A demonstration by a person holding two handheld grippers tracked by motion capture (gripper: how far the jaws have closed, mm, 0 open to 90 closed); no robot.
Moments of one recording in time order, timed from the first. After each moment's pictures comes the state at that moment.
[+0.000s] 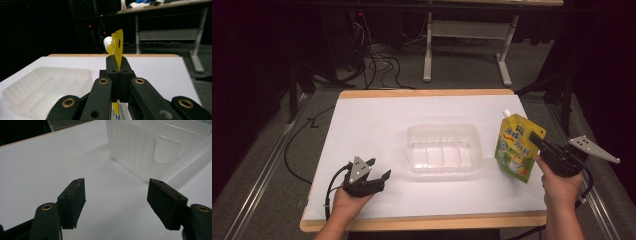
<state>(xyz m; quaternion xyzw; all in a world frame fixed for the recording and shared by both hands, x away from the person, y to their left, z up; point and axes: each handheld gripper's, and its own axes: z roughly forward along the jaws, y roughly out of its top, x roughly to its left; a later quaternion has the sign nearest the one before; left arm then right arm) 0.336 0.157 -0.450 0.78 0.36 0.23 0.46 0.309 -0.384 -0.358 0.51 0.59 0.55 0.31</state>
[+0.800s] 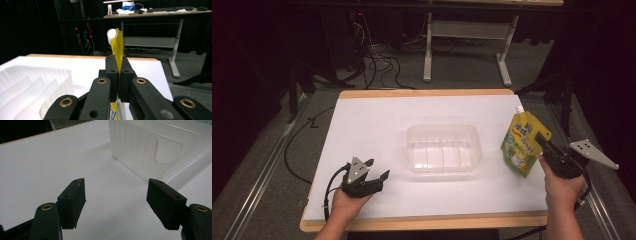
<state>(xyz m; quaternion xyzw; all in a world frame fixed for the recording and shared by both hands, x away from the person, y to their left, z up) 0.336 0.157 -0.450 0.78 0.36 0.23 0.46 0.305 -0.394 -0.373 0.51 0.58 0.52 0.37</state>
